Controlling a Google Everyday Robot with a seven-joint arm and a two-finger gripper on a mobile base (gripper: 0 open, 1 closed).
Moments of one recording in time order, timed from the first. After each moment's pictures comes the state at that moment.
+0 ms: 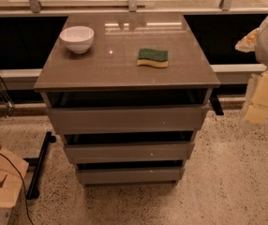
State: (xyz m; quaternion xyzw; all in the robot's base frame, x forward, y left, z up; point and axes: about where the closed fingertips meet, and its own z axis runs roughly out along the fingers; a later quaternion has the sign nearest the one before) arm 0.438 -0.217 0.976 -0.60 0.78 -0.03 0.16
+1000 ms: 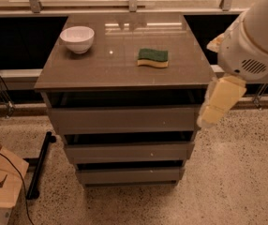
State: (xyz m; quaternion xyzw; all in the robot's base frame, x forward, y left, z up) arm 0.460 -0.164 0.962 -0.59 0.77 -0.03 0.22
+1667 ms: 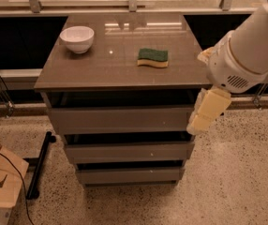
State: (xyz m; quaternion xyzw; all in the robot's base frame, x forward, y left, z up) arm 0.472 -0.149 0.930 -0.59 0.77 -0.01 0.24
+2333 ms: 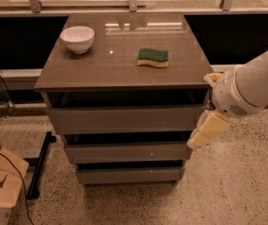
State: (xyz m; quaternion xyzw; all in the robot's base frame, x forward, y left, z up) arm 0.476 -0.169 0.869 -0.56 0.78 0.01 0.28
